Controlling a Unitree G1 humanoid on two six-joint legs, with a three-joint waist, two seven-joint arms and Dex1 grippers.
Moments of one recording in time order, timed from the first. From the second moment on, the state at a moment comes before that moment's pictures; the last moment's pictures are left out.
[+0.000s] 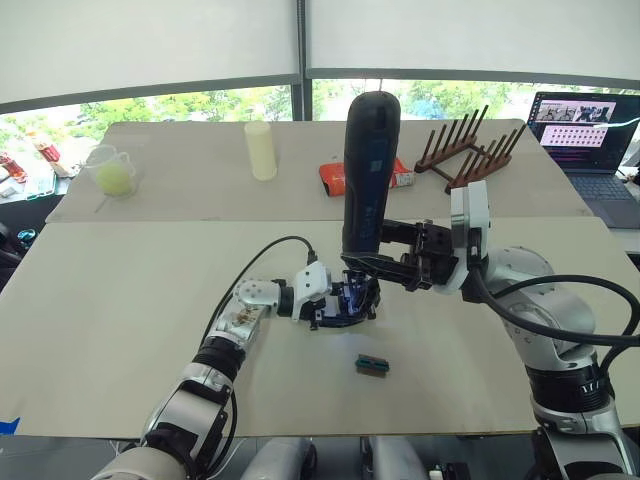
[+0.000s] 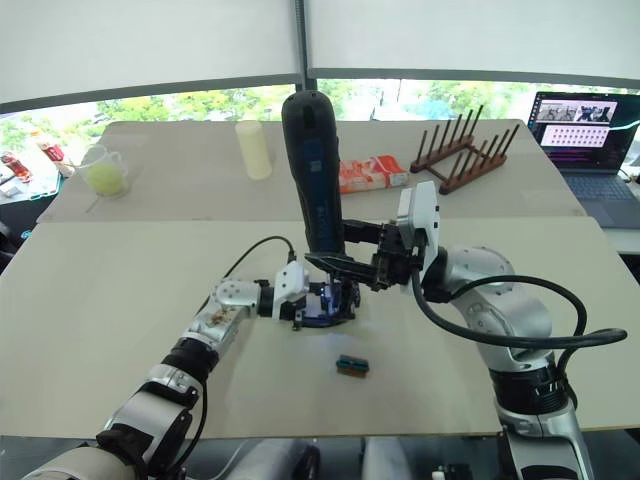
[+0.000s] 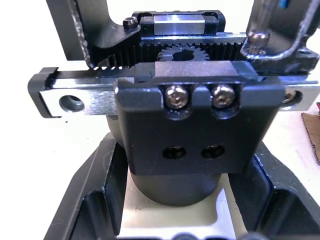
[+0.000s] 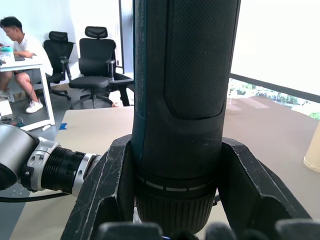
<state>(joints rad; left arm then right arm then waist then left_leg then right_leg) -0.63 0.21 -0.25 0.65 -0.11 -0.20 -1.20 -0.46 -0.54 0.03 -0.33 0.68 0.45 0.95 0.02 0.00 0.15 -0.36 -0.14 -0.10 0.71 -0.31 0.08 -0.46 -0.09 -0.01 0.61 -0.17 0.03</state>
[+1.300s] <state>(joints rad) -0.65 0.22 -0.25 0.66 -0.10 -0.24 -1.24 -0.59 -0.53 -0.07 -0.47 0.87 0.61 0.73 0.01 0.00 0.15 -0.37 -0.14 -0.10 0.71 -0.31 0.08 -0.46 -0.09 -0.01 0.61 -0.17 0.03</state>
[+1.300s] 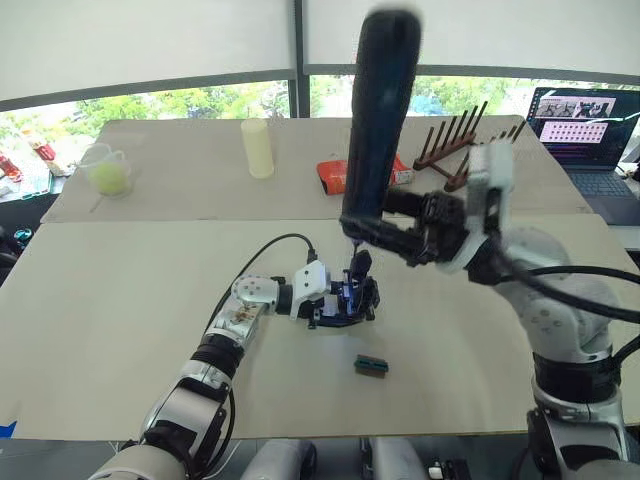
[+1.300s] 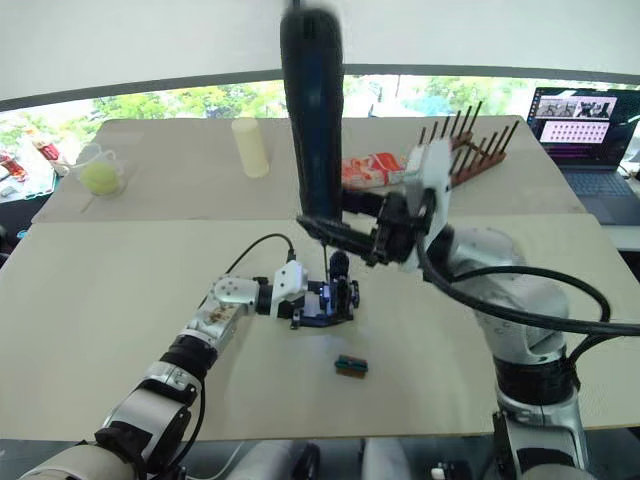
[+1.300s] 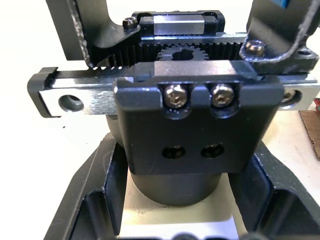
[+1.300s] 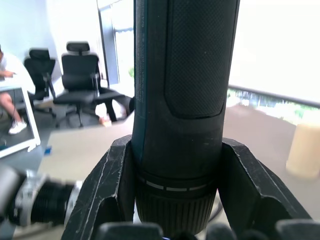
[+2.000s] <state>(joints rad) -0.57 0.52 -0.25 0.37 -0.20 -0.10 -1.56 -0.44 -0.63 -0.09 -0.63 1.12 0.71 0.77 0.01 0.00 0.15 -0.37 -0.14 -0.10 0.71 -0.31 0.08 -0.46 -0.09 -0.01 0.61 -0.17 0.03</state>
